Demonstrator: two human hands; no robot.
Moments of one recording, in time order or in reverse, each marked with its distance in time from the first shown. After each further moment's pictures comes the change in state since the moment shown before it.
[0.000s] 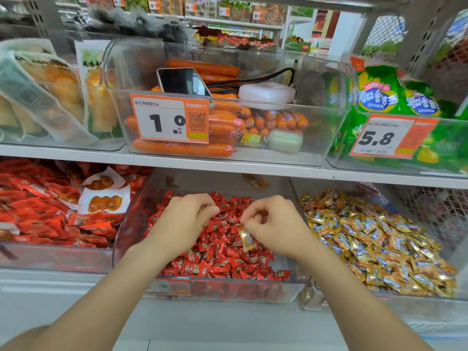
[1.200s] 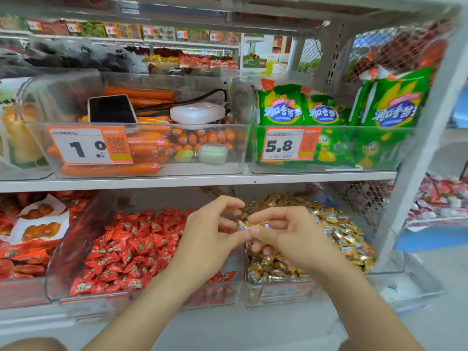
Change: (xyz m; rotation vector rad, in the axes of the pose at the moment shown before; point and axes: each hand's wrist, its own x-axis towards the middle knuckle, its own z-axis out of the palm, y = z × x) left_hand -0.014 0.149 0.067 -0.477 0.040 0.128; right_hand -0.095 0.043 -0.101 0.549 0.117 0.225
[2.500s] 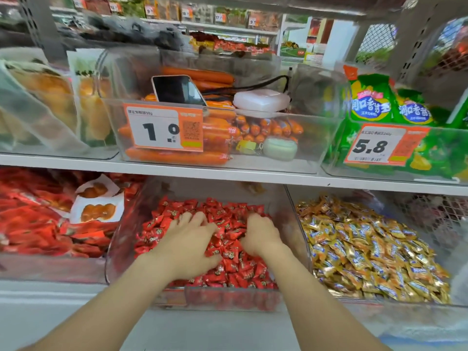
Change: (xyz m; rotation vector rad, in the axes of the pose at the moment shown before) left_hand -0.003 -0.111 -0.108 1.019 -0.465 -0.195; right_hand 0.133 0.059 0.162 -0.933 -0.083 0.147
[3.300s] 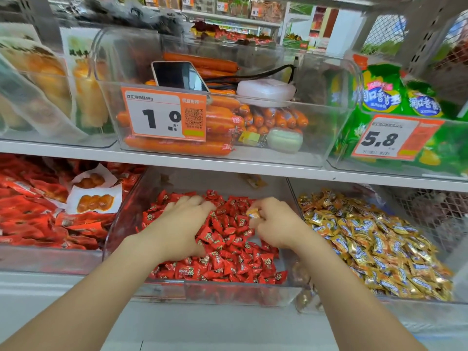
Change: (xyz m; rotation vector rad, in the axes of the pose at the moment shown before) left_hand 0.009 -0.019 -0.016 -0.065 0.019 0.074; right_hand -0.020 0.016 -0.048 0.148 -0.013 -0.191
